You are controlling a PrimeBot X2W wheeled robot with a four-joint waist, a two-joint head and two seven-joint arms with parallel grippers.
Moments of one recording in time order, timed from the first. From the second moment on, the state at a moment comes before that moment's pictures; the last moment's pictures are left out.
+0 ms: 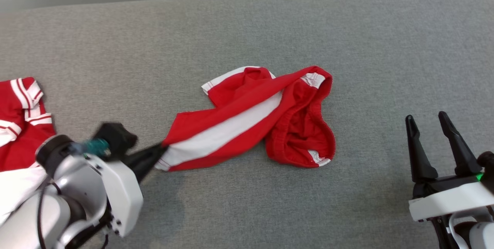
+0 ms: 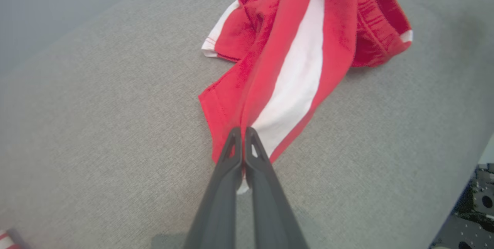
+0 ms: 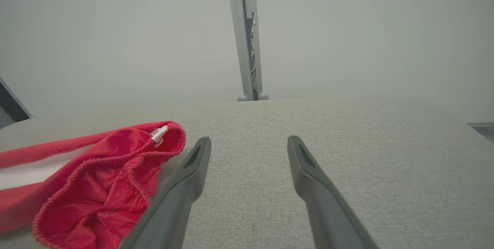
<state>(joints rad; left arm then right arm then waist) -0.31 0.68 -0.56 -0.24 -0.65 -0.09 0.47 -0.06 -0.16 0.02 -0.06 0.30 0.13 -0.10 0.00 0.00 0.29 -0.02</state>
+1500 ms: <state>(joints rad) -0.12 0.39 -0.32 0.00 -0.54 0.26 -0.26 -0.07 -0.16 0.08 0.02 0.25 0.13 -0.15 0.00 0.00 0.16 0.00</state>
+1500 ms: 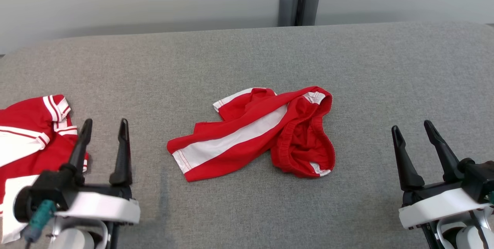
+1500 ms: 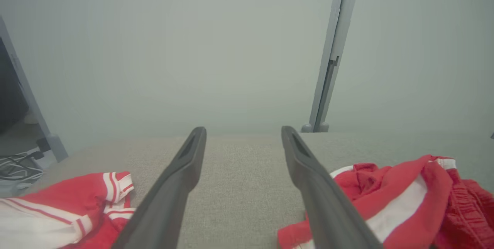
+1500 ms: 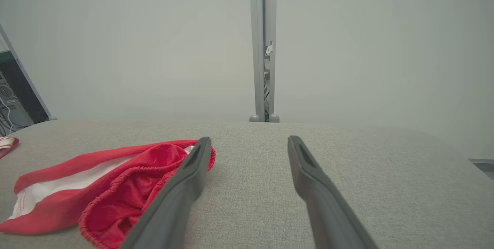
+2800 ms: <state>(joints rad) -0.19 0.36 -0.48 0.14 -0.61 0.09 0.01 -0.08 -0.17 0.11 0.00 0.25 0.13 -0.11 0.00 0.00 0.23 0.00</state>
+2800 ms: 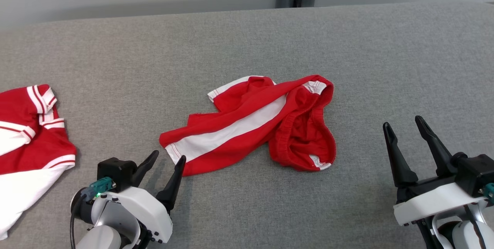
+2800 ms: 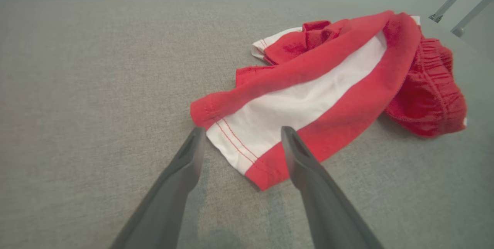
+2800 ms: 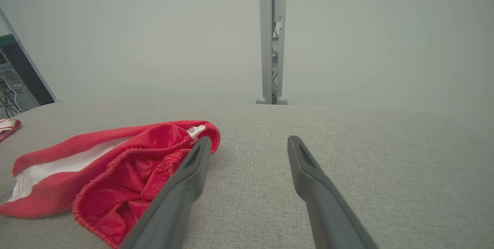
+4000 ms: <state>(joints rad) -0.32 0.32 -0.53 0.26 -0.67 0.01 0.05 -0.38 -0.32 0.41 0.15 0.54 0.13 -0.09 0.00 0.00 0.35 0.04</state>
